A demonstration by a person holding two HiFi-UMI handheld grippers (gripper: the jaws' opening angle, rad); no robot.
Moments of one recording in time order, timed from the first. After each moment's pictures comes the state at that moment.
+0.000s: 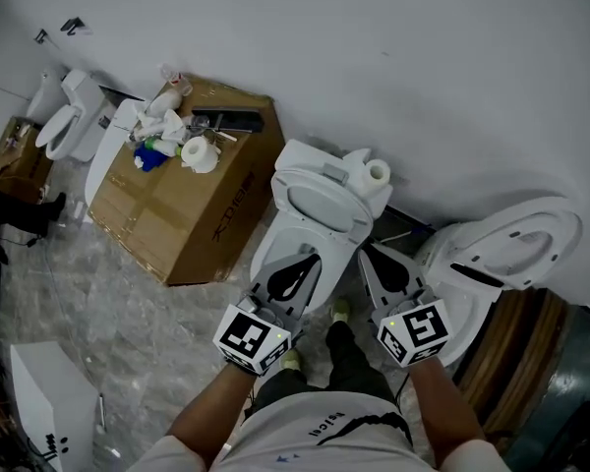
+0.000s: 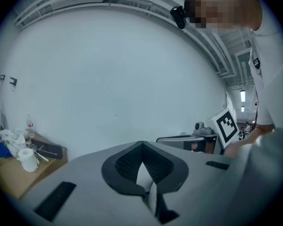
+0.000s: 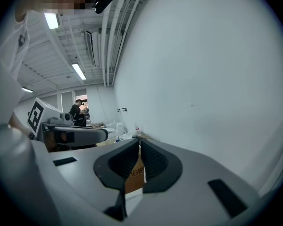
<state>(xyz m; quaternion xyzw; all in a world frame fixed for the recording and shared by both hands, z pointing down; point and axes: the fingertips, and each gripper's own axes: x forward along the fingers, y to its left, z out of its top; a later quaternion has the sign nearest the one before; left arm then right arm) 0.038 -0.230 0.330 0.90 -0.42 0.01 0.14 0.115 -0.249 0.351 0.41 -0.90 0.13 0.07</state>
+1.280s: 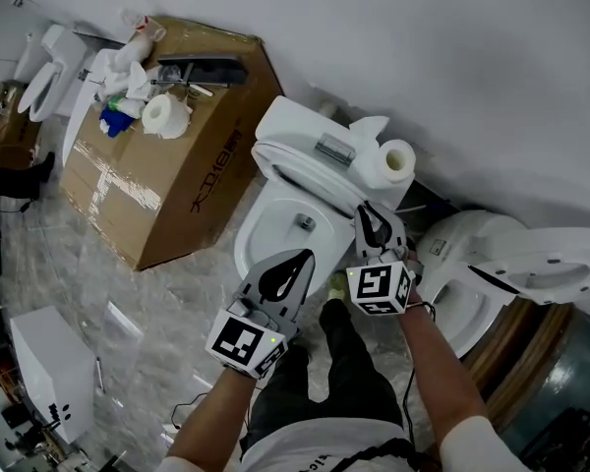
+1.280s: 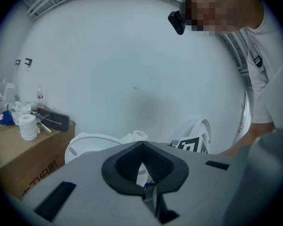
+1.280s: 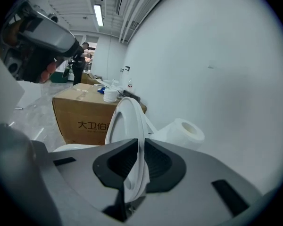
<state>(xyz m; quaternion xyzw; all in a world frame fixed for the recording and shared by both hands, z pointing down) 0.046 -0.313 0.487 0.85 -0.48 0.05 0.22 0.121 -0.391 0.605 0.41 -0.85 -0.02 0.32</state>
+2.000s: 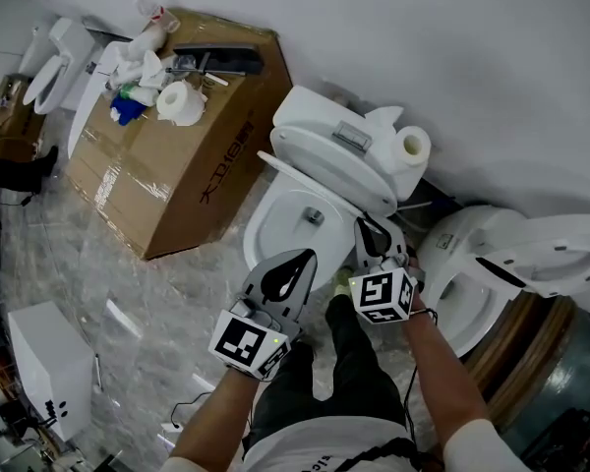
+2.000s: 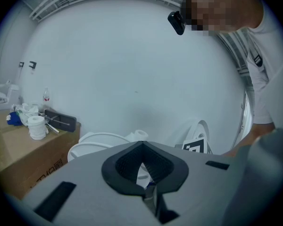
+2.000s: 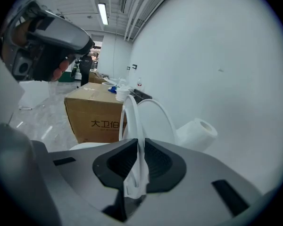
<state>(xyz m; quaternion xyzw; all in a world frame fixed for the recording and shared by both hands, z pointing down) 0.018 -0.272 0.480 0.85 -0.49 0.04 0.21 0.092 -0.330 0.607 0.37 -0.86 -0.01 0.34</state>
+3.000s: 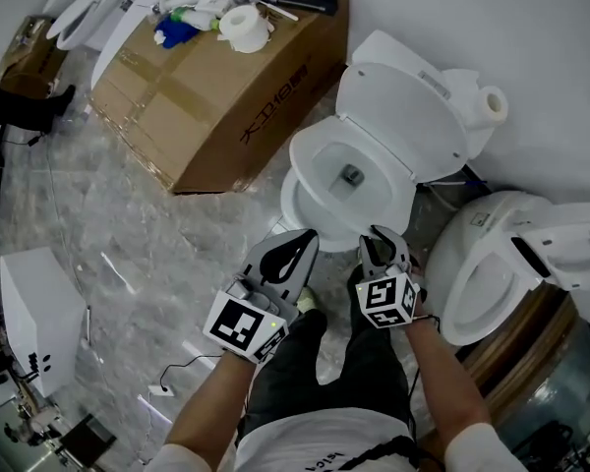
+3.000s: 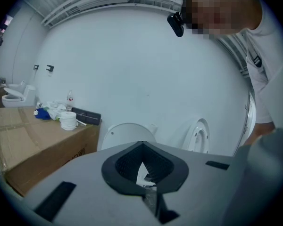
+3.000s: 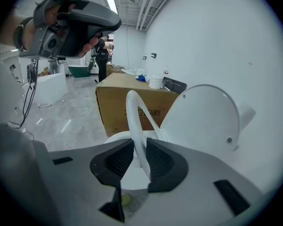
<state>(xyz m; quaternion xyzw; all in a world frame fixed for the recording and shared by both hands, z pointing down) -0.095 -0.153 0.509 0.82 -0.53 0.03 0.21 0.005 -0.159 0.689 0.29 -0.87 0.04 0.40</state>
